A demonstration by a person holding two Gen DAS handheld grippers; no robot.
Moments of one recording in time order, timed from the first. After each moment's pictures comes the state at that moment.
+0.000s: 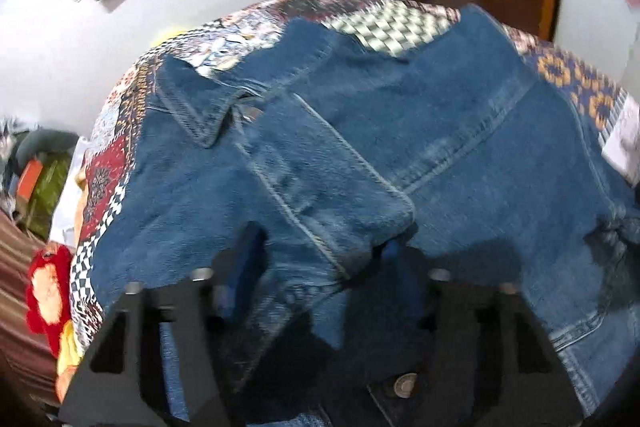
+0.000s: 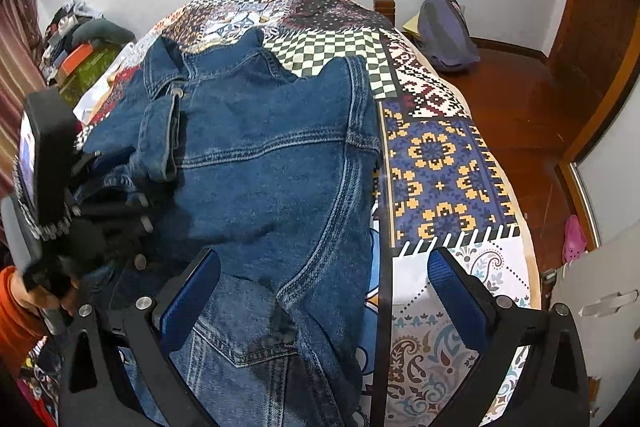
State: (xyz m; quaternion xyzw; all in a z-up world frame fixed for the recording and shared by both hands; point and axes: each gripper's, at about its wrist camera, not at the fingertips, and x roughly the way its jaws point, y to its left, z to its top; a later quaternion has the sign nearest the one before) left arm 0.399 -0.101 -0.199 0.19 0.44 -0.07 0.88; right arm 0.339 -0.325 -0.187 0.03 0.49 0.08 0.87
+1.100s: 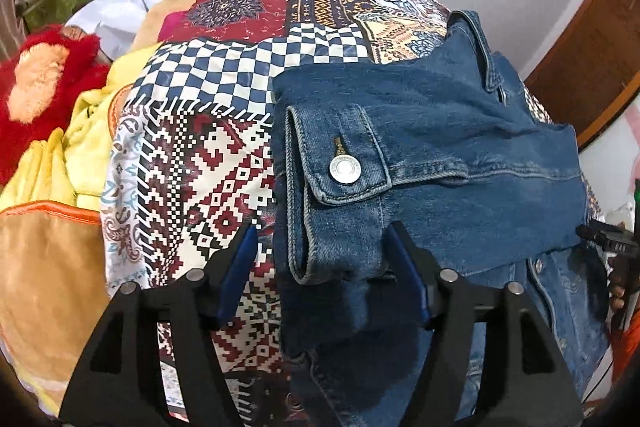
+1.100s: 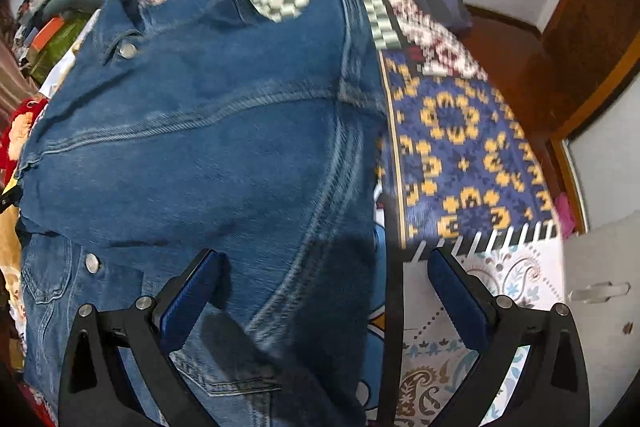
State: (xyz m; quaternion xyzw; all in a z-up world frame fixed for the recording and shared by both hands) left arm 0.332 0.171 -0.193 -0.09 0.50 -0.02 0.86; right arm 0.375 -0.315 -0.236 0.01 0.56 0.05 0.82
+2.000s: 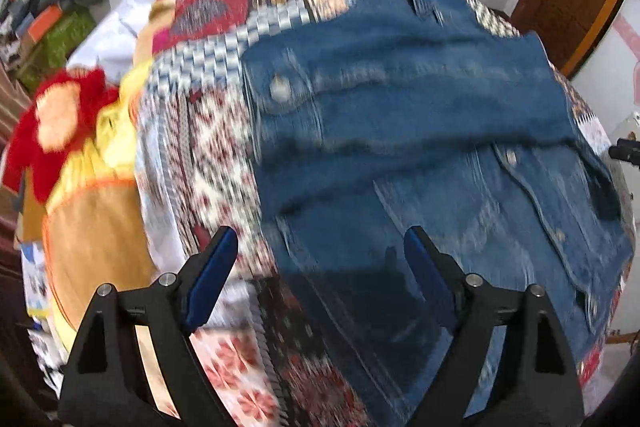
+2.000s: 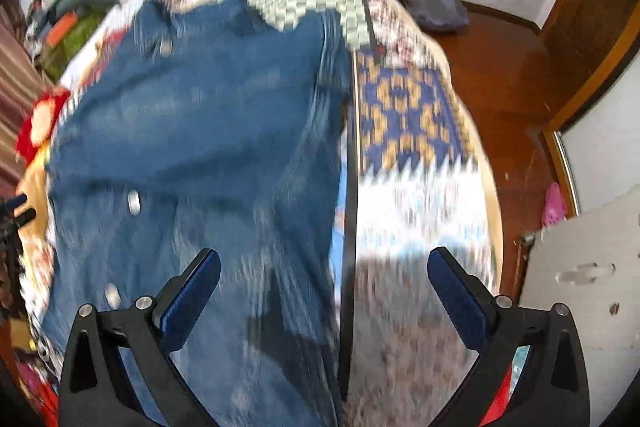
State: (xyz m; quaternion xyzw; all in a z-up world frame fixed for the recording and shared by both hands) left arm 0.261 0.126 -0.165 0.01 0.54 -0.04 0.84; right arm 0.301 -0.339 -0.179 0.00 0.57 0.06 0.82
